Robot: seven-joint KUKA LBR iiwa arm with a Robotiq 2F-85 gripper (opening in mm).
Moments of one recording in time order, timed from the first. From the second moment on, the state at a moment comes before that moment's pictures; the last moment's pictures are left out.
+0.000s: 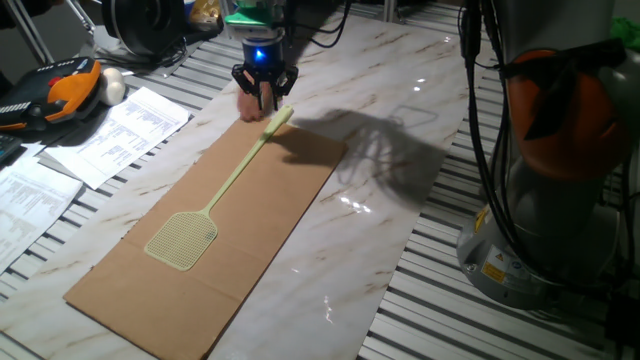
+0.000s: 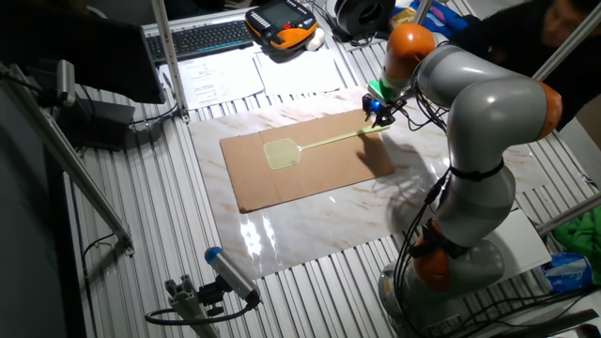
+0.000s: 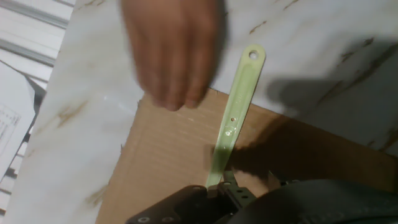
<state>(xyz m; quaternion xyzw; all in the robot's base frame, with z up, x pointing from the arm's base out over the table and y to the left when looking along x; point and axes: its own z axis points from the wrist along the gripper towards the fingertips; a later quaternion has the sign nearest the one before) 0.564 -0.082 0.118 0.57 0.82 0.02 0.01</state>
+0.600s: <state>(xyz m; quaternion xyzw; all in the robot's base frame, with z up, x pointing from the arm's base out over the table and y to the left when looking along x) 0.565 -0.087 0.115 0.56 0.83 0.02 0.01</state>
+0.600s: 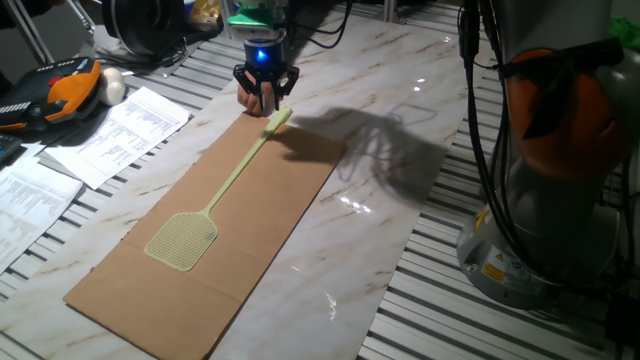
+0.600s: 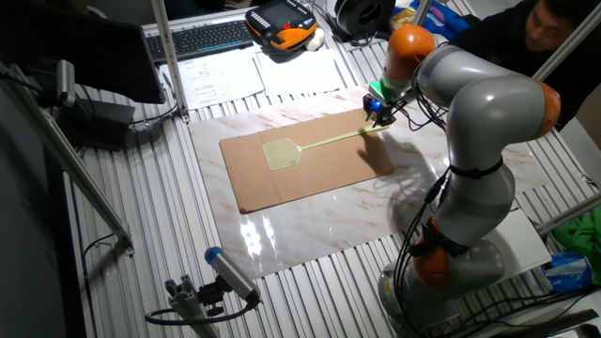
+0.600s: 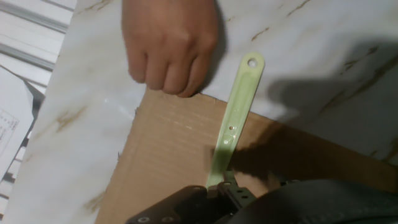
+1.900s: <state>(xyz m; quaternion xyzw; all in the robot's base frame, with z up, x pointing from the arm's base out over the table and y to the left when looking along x) 0.566 -0.098 0.110 0.54 0.84 0.02 0.01</state>
